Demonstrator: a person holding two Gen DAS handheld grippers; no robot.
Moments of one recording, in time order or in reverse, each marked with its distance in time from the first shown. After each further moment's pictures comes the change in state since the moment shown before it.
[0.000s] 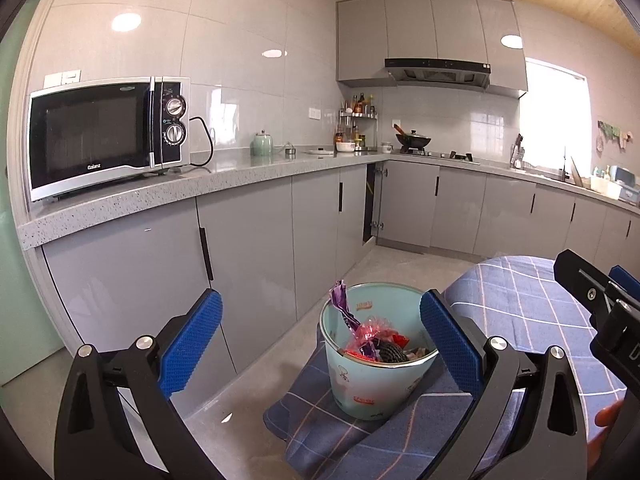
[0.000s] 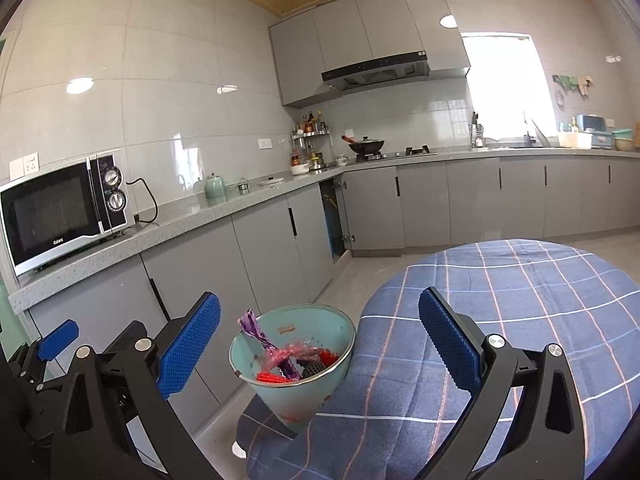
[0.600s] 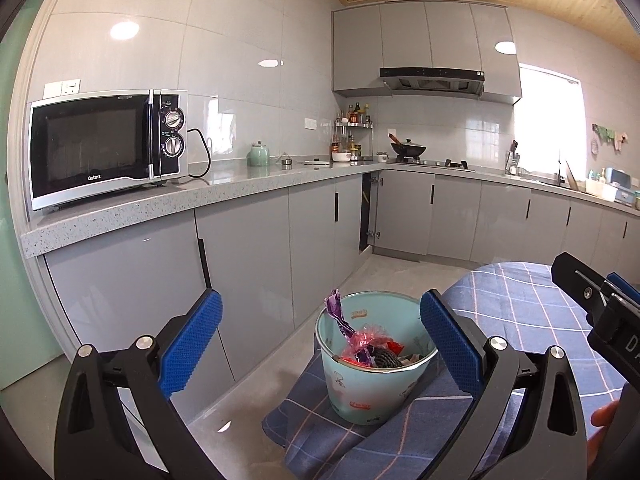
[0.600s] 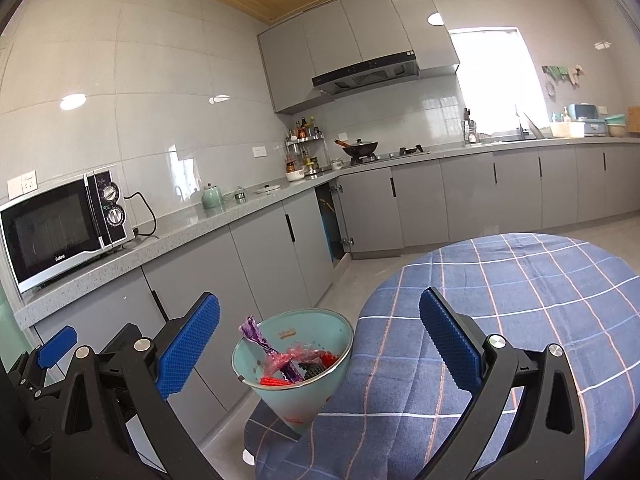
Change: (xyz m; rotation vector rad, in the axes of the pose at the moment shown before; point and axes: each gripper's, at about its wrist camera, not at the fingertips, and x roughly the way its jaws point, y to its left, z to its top) left arm -0.014 -0.004 0.001 0.013 -0.033 -0.009; right arm -0.011 -0.007 0.002 0.047 -0.012 -0.002
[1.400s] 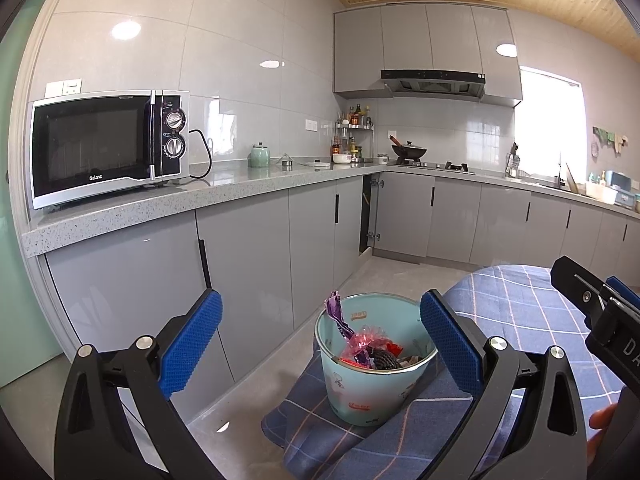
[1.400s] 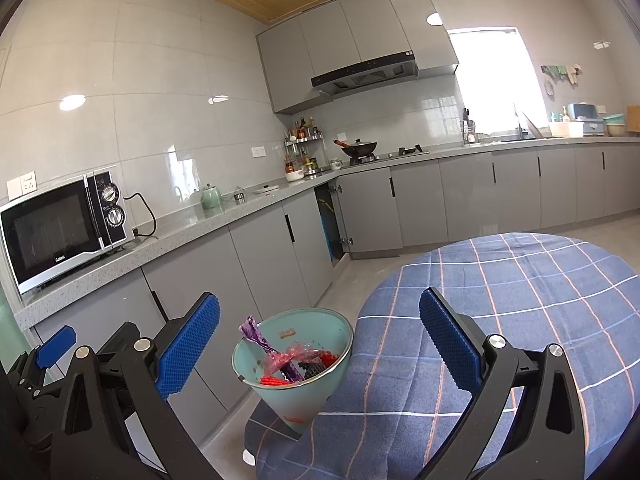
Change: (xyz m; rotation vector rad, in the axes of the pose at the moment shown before) left arm -0.002 0.002 0.002 -0.009 -0.004 -0.001; right arm -0.003 0.000 -0.001 0.002 -0.002 -0.003
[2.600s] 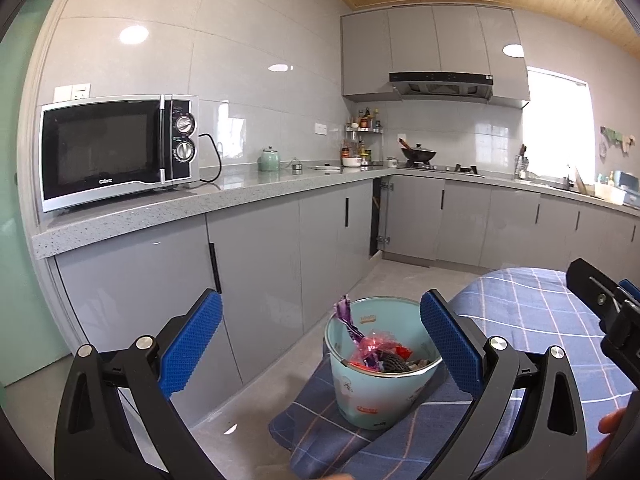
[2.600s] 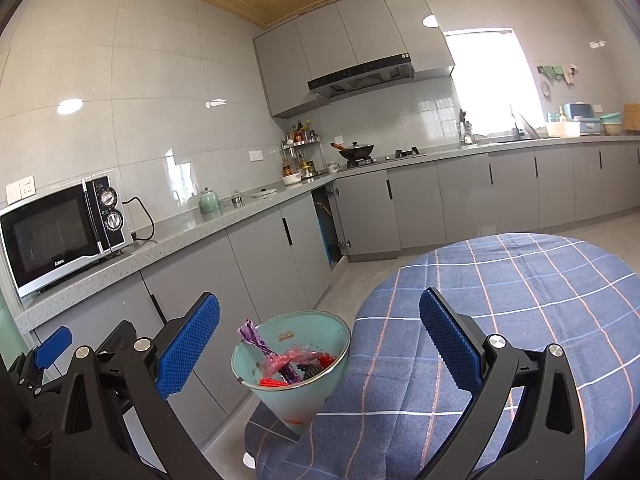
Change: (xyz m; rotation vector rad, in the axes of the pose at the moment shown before) left arm 0.000 -0.001 0.001 -0.001 -0.015 0.048; right arm -0.007 -0.002 0.002 0.009 -0.012 -0.008
